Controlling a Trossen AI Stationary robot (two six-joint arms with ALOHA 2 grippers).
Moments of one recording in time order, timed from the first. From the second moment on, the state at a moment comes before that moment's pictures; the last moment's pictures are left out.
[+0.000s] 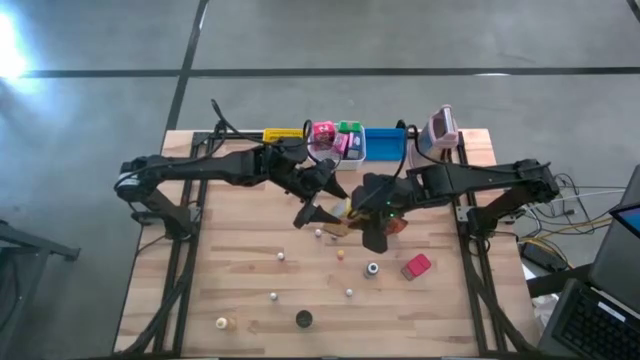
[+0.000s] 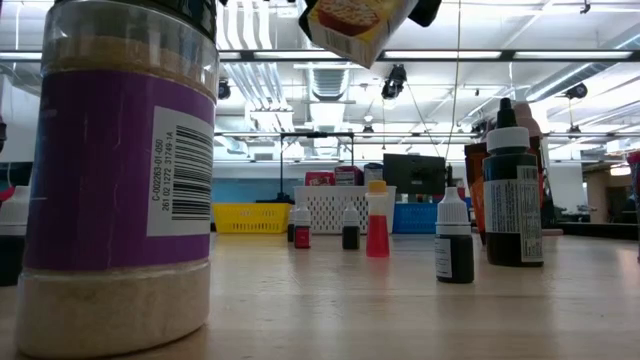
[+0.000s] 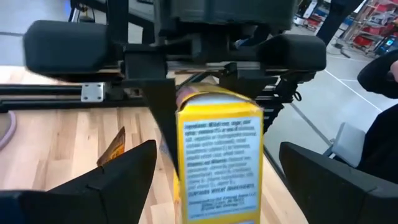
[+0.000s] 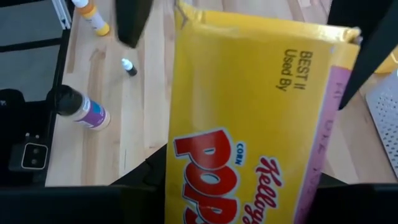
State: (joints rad) left arm 0.13 1.53 1.38 -0.15 0.53 -0.06; right arm 0.13 1.49 1.50 -0.84 0.03 0.26
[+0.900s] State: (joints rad) left arm 0.12 1.55 1.37 -0.13 0.45 -0.04; right arm 0.12 1.56 1.56 -0.81 0.03 0.23
